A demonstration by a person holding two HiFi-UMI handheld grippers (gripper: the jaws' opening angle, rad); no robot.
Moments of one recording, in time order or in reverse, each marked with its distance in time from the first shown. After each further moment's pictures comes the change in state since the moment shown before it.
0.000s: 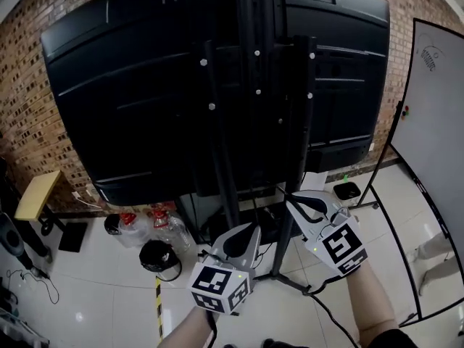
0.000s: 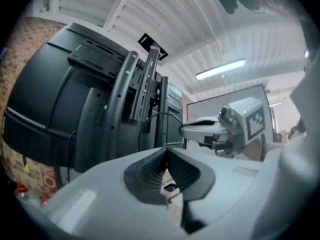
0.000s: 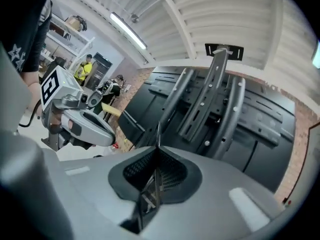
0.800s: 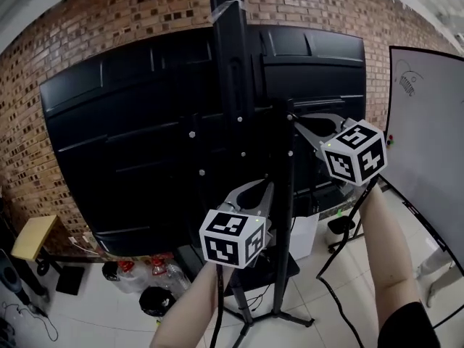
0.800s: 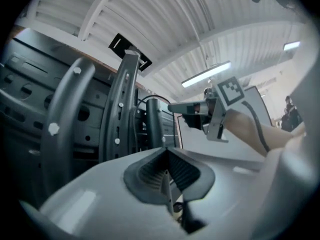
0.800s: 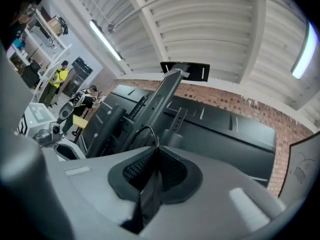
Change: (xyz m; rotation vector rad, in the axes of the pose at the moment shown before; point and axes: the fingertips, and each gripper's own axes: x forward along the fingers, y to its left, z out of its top) left arm 0.123 -0.002 0.162 0.173 -0.091 -0.125; right arm 0.012 -0.231 0.145 0.070 -0.110 -0.230
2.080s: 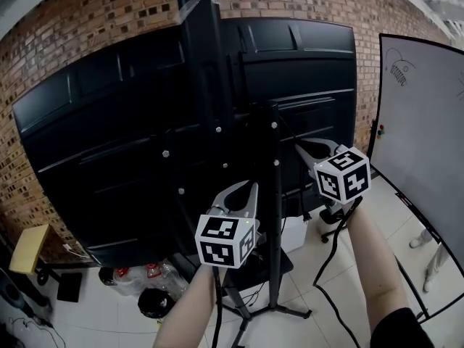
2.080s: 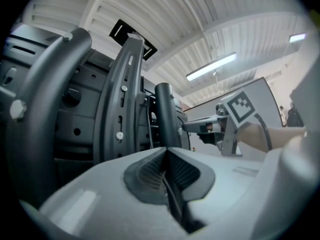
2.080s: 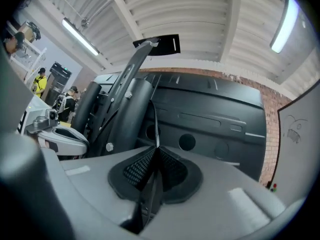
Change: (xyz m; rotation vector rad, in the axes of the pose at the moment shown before) left arm 0.041 0.029 -0.020 0.027 0.056 0.054; right arm 0.010 -0.038 -0.104 0.187 0.116 -0.102
